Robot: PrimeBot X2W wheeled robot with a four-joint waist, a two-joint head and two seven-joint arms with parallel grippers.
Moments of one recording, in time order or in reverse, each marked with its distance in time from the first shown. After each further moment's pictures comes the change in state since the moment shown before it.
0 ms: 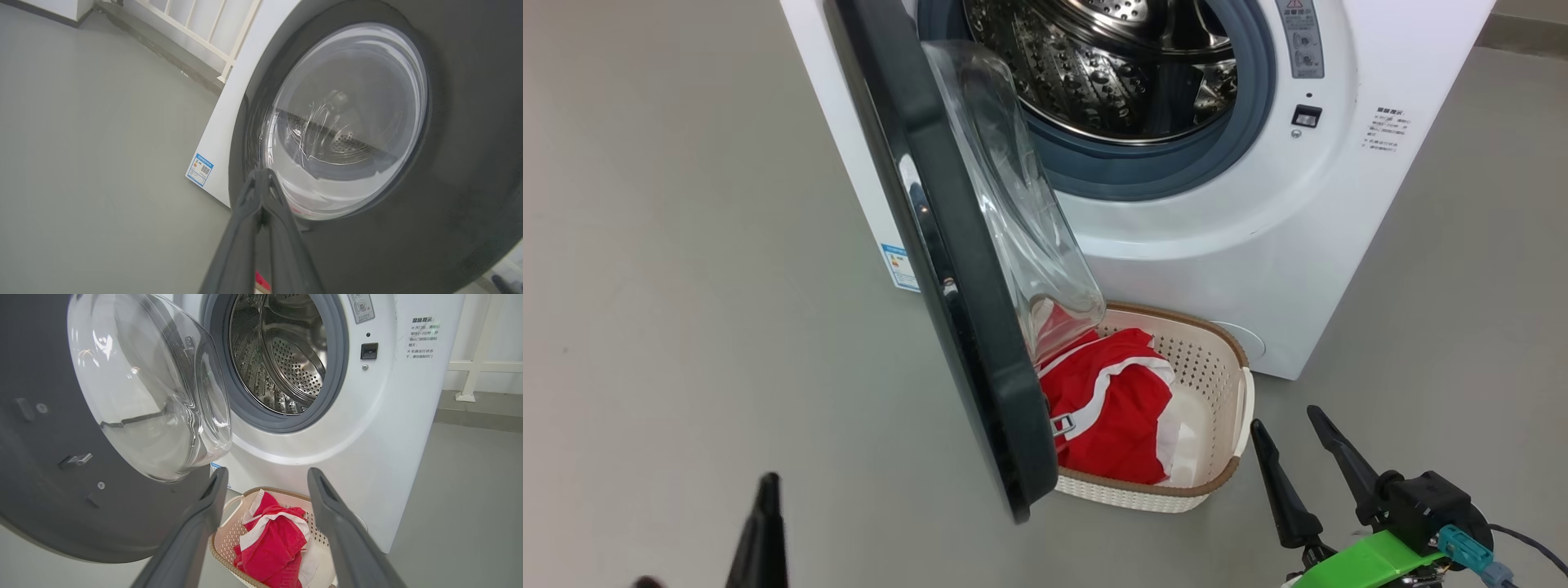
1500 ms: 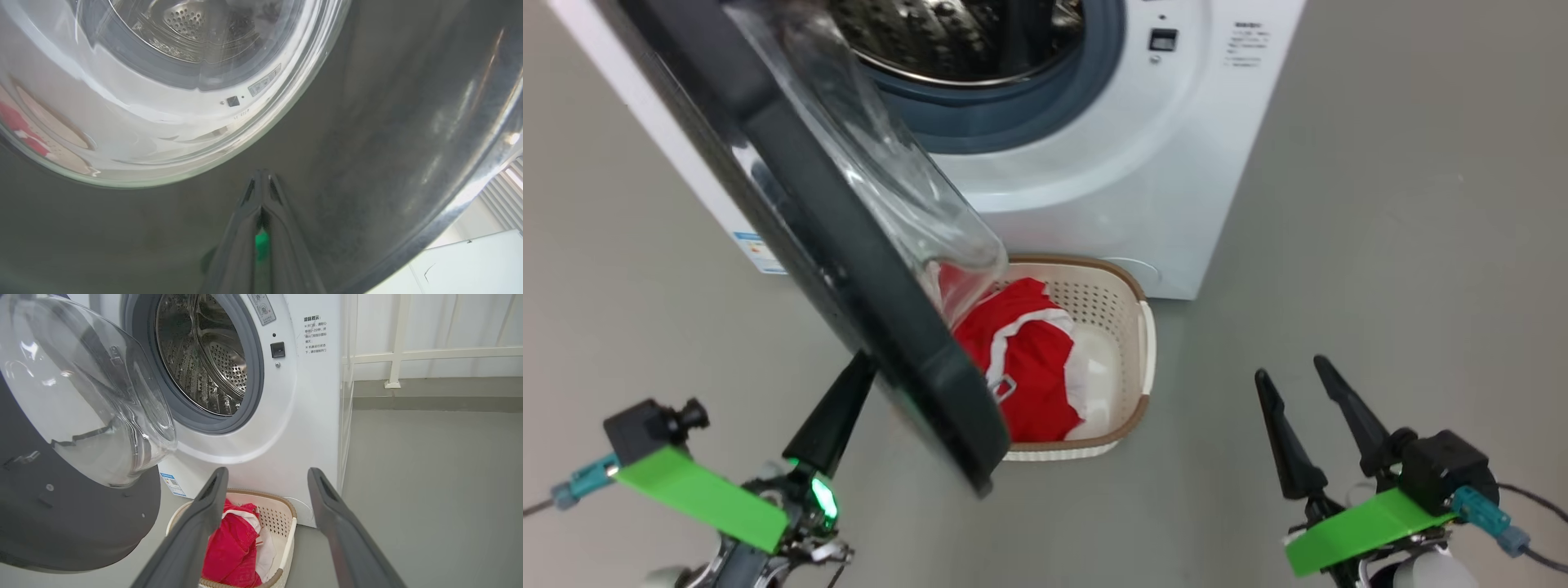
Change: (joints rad) left arm -0.232 0.046 -0.059 -0.177 -0.909 0.000 0.614; right arm -0.063 0.001 -0.010 -0.029 0.011 0.000 0.000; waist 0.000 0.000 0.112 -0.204
